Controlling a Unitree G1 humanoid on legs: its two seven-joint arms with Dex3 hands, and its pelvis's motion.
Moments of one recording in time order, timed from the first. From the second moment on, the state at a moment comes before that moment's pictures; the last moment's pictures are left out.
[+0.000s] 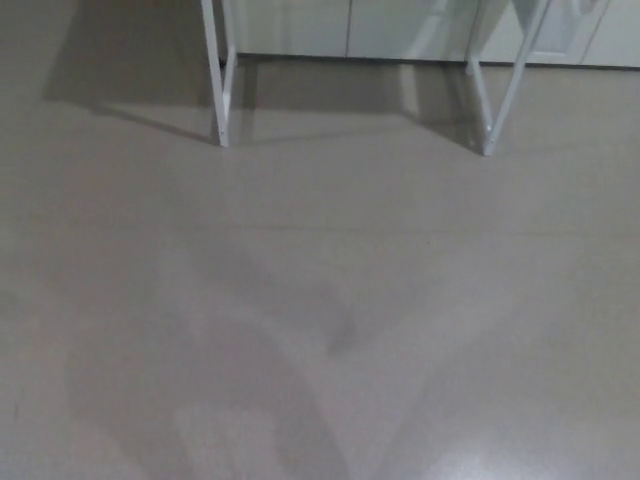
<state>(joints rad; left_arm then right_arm) 0.15 0.45 0.25 1.04 -0.10 -0.16 -0.44 0.24 -0.38 -0.06 0.99 -0.09 -0.46 0.13</state>
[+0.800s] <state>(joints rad) 0.12 0.49 0.23 0.95 -0.10 -0.18 -0.43 0.17 -0.37 -0.05 1.01 -0.09 -0.47 0.12</state>
